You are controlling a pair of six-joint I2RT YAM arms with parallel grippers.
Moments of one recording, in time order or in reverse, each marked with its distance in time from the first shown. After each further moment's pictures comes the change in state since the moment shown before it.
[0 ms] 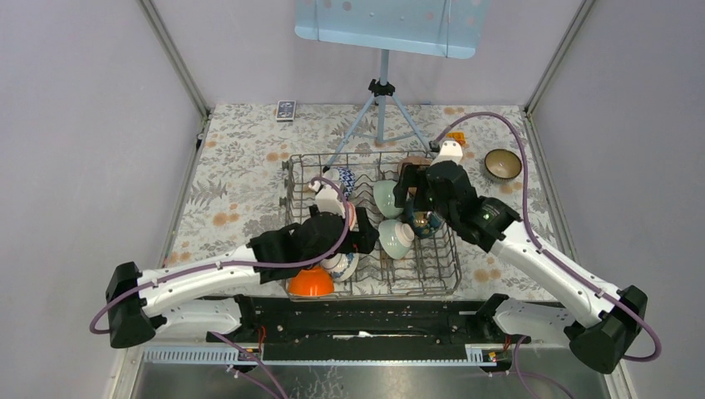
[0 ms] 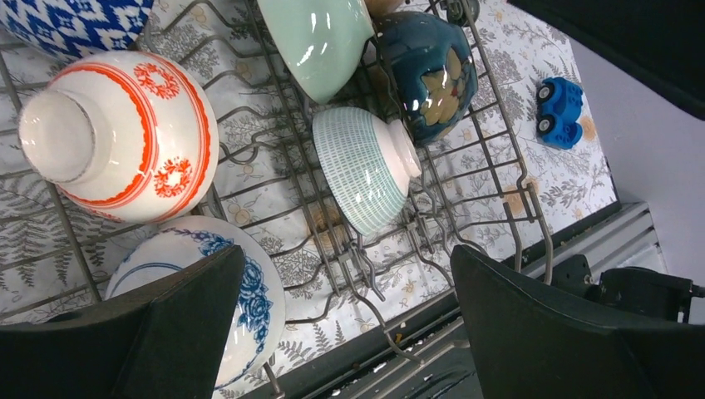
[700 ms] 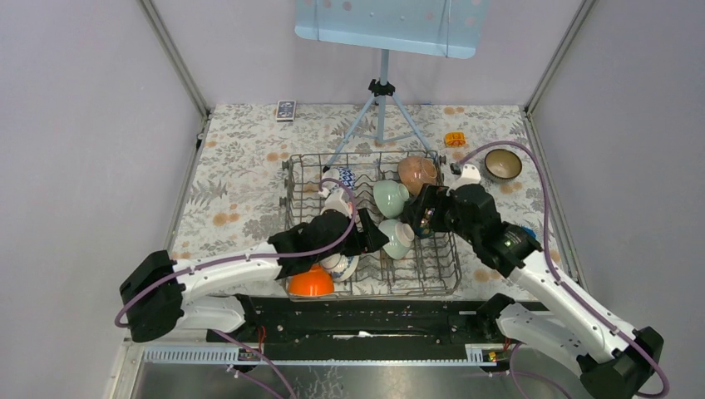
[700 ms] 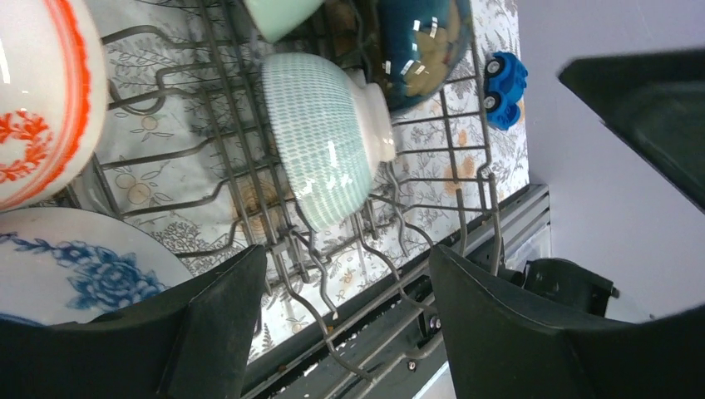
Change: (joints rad) left arm 0.103 0.123 -0.155 0.313 0.296 -0.193; right arm -0.106 -0.239 -0.282 0.093 -0.221 0.084
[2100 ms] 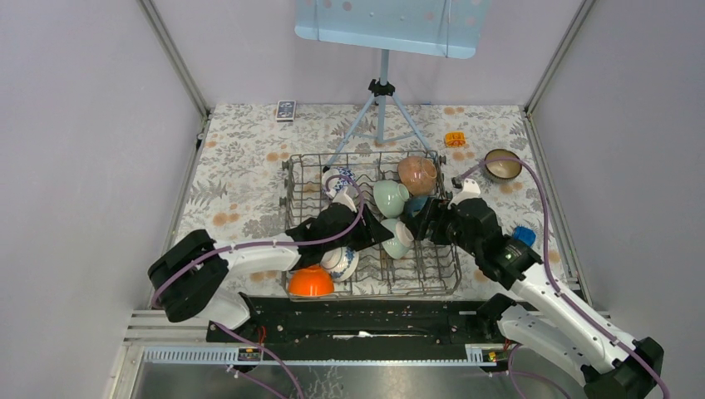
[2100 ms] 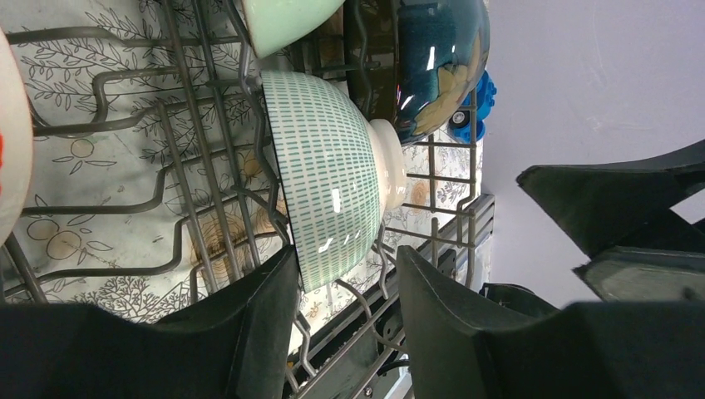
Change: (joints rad) left arm 0.111 0.232 -0.051 0.317 0.201 -0.154; right arm 0.000 -0.127 -0.148 0.039 -0.063 0.050
